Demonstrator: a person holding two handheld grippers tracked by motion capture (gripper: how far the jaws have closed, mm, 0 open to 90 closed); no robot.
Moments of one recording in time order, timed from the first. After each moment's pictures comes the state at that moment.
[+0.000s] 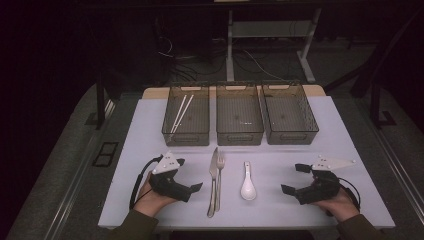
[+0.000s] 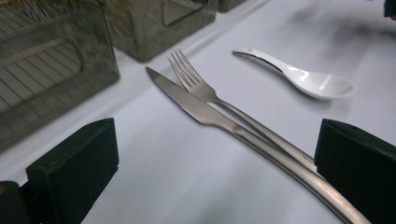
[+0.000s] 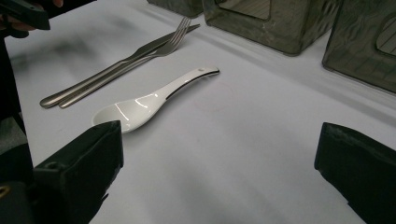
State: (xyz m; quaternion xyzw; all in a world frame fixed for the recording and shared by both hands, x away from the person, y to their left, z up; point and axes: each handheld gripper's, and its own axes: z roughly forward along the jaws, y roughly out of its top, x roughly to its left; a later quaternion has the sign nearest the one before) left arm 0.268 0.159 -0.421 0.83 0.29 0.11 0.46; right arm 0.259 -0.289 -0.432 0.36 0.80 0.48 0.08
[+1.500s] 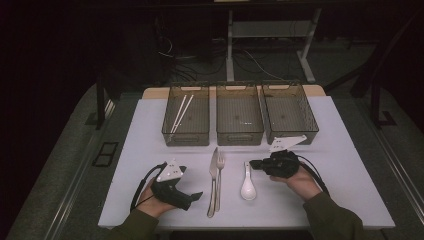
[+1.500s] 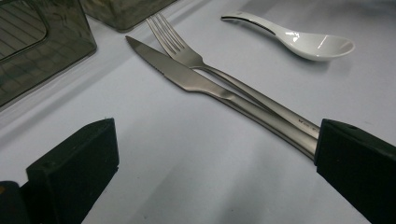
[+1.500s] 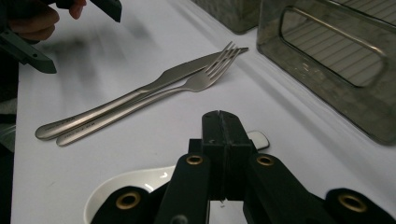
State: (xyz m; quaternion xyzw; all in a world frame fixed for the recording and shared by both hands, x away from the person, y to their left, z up) left arm 0.264 0.155 -0.436 0.85 0.27 0.11 0.44; right arm 0.317 -0.200 -0.418 0.28 0.85 0.45 0.04
